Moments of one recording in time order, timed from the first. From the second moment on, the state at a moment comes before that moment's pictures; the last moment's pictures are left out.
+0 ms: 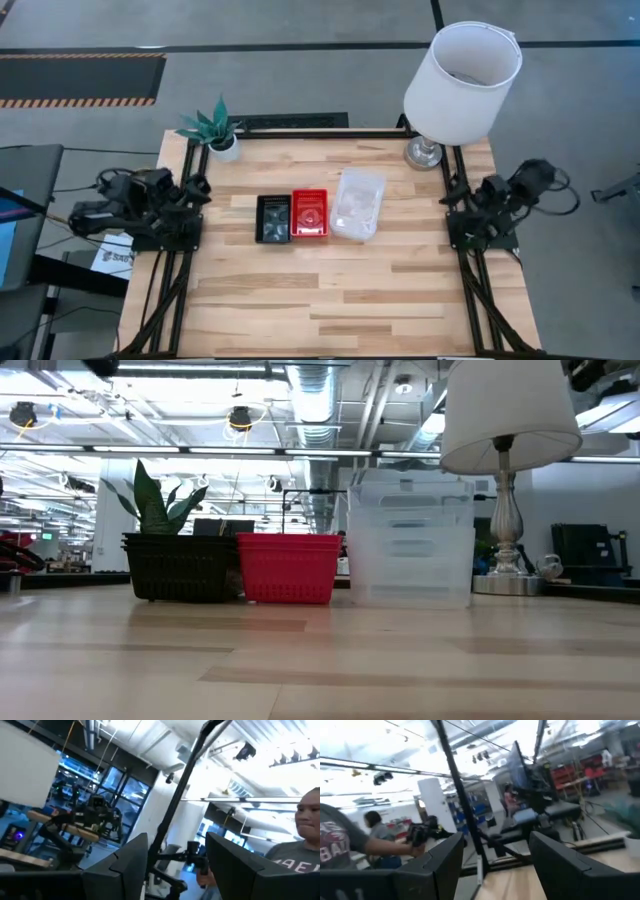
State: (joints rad) left arm -0.02 0.03 0.38 0.12 0.21 -0.56; right arm 0.63 0.01 0.45 -0.11 0.41 0.21
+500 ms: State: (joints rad) left arm -0.02 0.01 0.03 0.37 0.28 -0.50; right arm 0.62 0.00 0.01 0.33 0.26 0.15
